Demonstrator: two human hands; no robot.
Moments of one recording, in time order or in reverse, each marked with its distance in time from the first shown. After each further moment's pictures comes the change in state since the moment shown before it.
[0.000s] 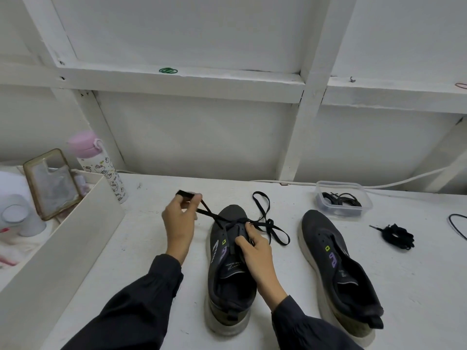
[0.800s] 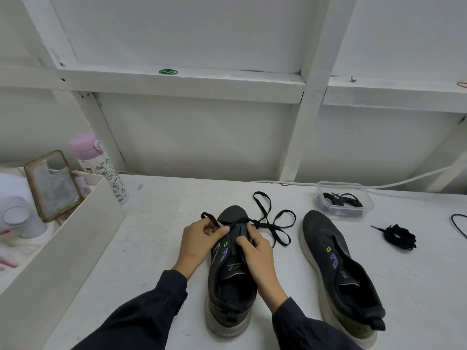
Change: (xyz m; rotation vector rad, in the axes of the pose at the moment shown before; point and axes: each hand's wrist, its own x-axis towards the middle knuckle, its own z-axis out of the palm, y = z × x) left_hand -0.024 -0.034 0.007 0.284 -0.400 -0.037; right_hand -0.001 0.001 -0.002 0.082 0.002 -0.038
